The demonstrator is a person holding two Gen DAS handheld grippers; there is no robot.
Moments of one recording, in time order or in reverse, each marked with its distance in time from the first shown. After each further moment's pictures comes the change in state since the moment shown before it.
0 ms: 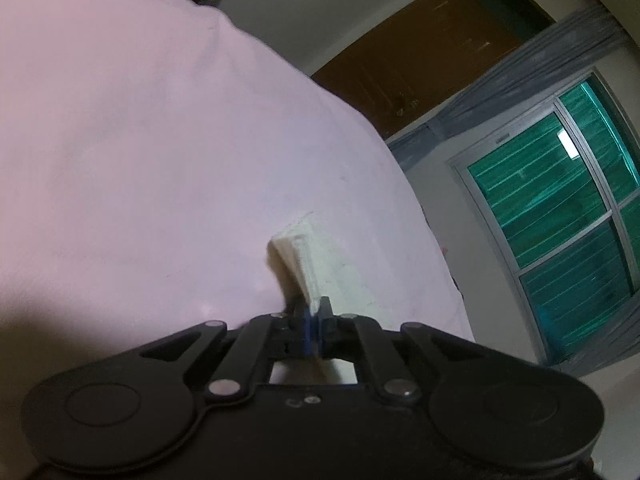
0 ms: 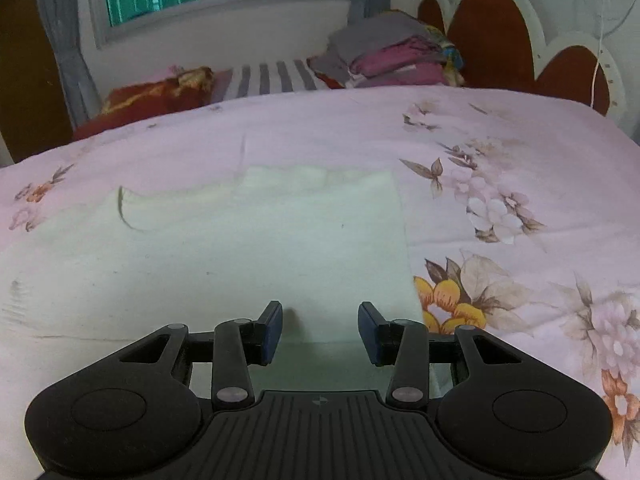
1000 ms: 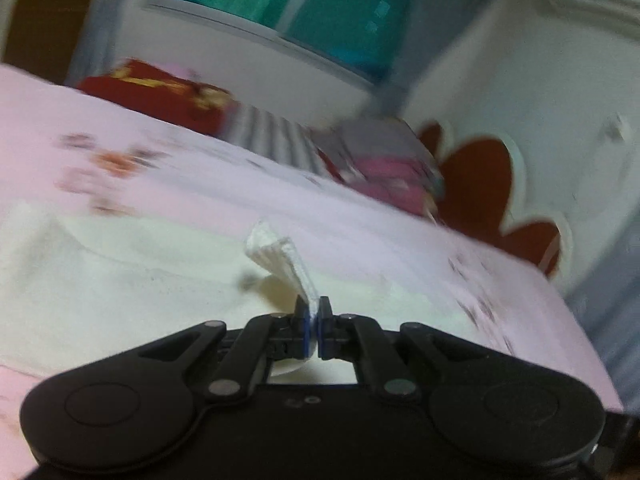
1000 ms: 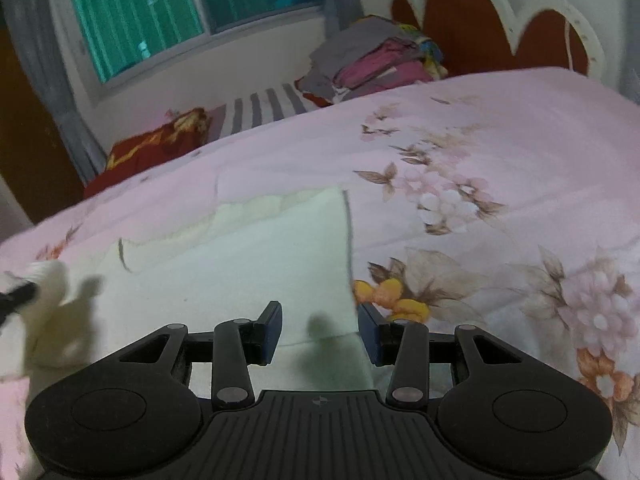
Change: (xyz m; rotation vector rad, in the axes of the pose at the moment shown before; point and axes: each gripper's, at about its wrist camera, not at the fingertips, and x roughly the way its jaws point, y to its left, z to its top) left arm 0.017 -0.305 -0.295 0.808 0.467 -0.445; right arm -0.035 -0.068 -0.002 0.177 -0.046 0.094
